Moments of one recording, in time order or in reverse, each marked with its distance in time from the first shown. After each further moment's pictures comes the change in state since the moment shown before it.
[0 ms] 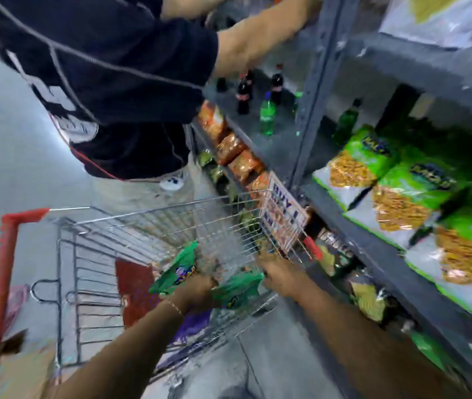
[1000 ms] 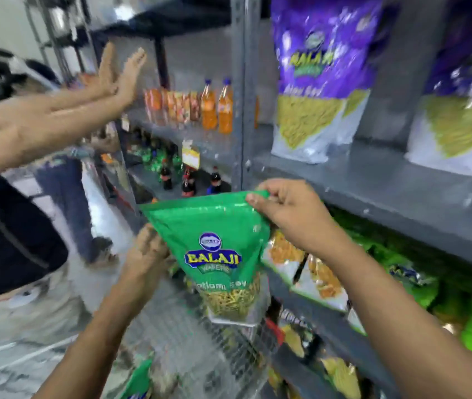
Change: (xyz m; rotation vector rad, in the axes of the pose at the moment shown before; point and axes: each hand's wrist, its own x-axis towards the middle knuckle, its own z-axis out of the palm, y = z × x) left_hand -0.033 0.081 -0.253 -1.460 0.632 0.492; right_hand -0.103 -0.065 -0.302 0.671 0.845 -0.101
